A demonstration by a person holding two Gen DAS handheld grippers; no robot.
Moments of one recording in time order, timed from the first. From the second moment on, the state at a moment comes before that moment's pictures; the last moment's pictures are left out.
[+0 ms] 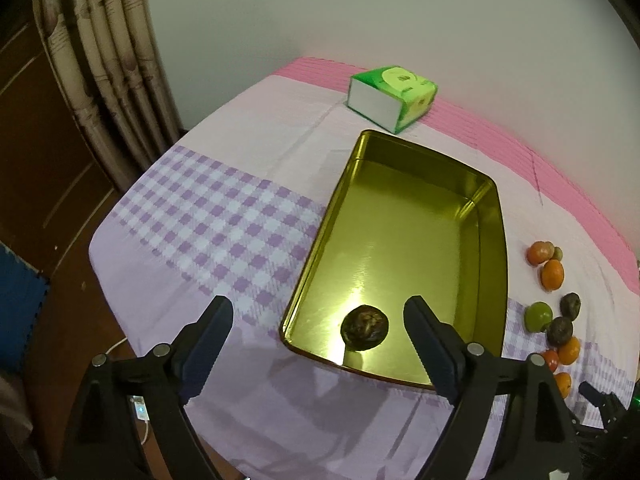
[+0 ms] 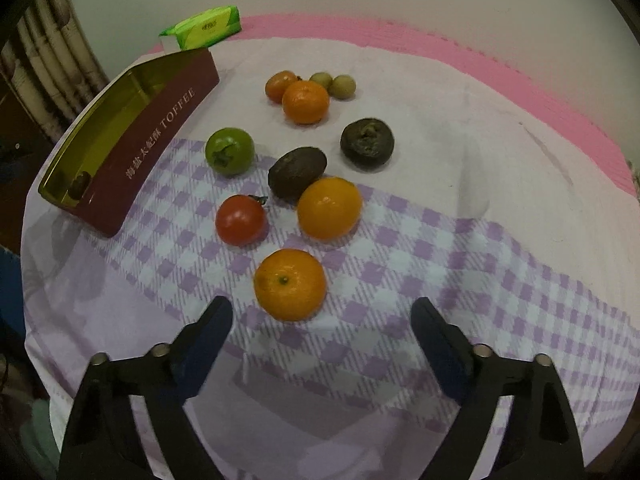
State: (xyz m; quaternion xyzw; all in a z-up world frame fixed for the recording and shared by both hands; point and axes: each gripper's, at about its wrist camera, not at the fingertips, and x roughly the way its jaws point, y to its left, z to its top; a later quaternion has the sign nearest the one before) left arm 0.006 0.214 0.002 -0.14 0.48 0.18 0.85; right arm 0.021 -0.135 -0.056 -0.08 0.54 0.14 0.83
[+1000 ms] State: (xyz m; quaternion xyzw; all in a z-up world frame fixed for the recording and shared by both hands) left arm 0.000 0.245 -0.008 -0.19 0.49 0.22 0.82; right arm 0.031 -0.106 -0.042 -0.10 0.53 0.17 0.82
